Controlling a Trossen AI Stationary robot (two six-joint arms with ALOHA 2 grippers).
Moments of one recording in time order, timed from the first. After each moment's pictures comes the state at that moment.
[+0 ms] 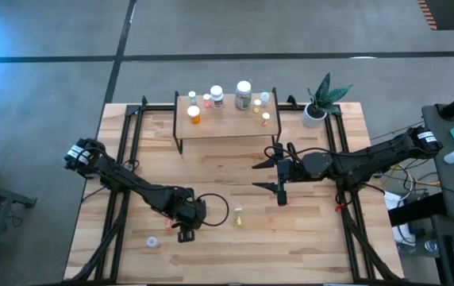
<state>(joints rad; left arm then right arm) -0.45 1.62 1.03 -0.62 -0.06 -0.57 0.21 1.17 0.73 0.27 0.18 -0.04</state>
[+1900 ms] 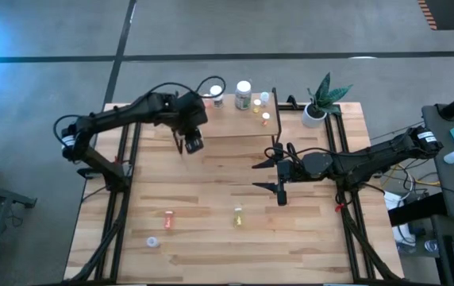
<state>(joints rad) 0.35 1.49 1.51 -1.10 -0.03 -0.01 0.21 1.17 0.72 0.27 0.18 -0.07</state>
